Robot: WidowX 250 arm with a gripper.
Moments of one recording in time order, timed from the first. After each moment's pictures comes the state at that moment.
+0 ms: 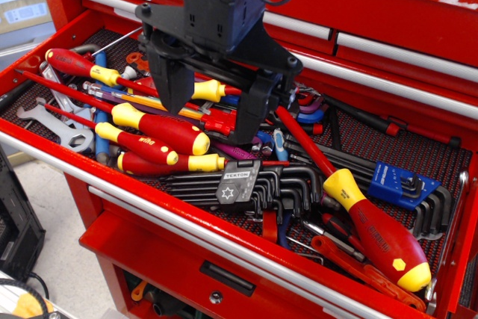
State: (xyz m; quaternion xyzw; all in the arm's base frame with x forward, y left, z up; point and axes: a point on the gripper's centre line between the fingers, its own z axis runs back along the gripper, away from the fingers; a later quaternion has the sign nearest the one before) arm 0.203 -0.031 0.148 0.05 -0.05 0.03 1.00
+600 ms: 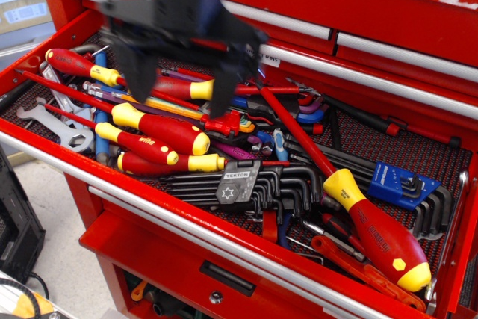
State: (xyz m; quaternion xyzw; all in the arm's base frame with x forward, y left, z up) arm 0.210 0.000 0.150 0.06 -0.06 0.19 0.98
